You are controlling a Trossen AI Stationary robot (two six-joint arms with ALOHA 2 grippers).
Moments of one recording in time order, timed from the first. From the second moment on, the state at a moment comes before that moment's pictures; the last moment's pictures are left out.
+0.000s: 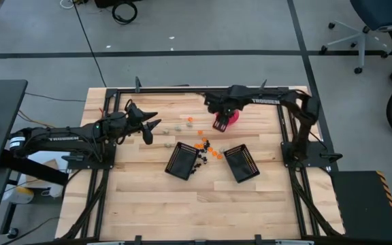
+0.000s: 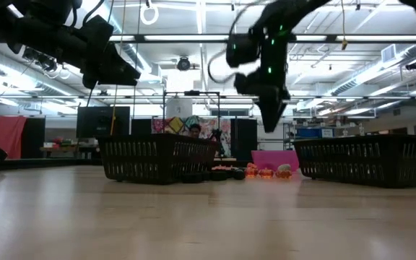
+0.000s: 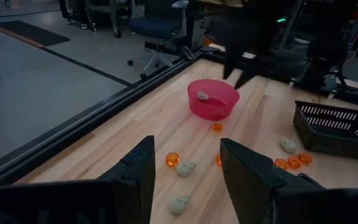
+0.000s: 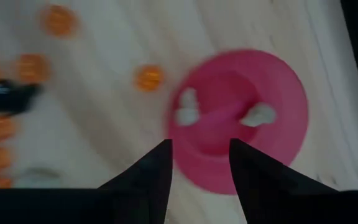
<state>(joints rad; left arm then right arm) 0.22 0.72 0.35 0.14 -0.28 -0.17 -0.35 1.82 1.47 -1.05 0.18 0.12</state>
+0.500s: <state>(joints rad) 0.22 0.72 0.35 0.14 -0.28 -0.17 -0.10 1.92 1.47 -1.08 0.03 0.34</state>
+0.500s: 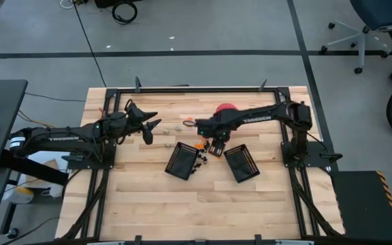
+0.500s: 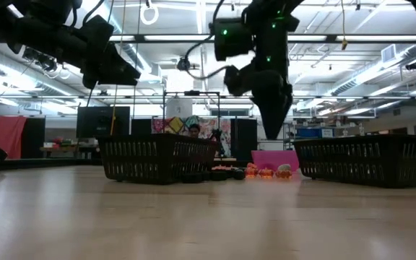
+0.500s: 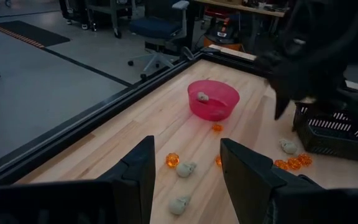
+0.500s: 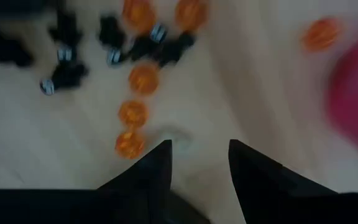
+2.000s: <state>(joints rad) 0.22 0.72 0.35 0.14 -0.28 -0.17 -0.08 2.10 1.48 -1.12 -0.02 0.24</state>
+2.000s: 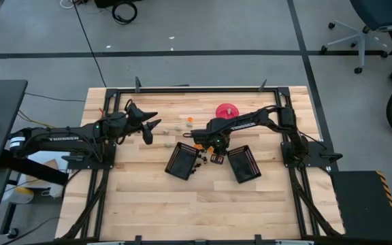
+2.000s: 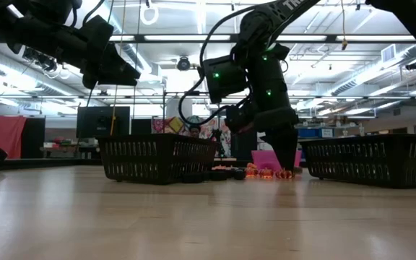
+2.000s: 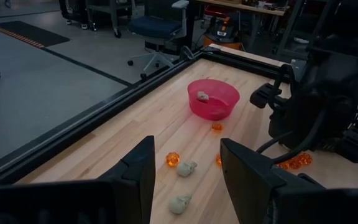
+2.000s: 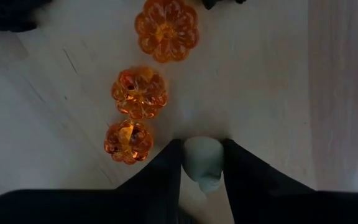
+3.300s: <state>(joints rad) 0.22 0.72 0.35 0.13 -0.28 -0.17 -0.41 2.10 1.71 -1.23 0.26 0.12</state>
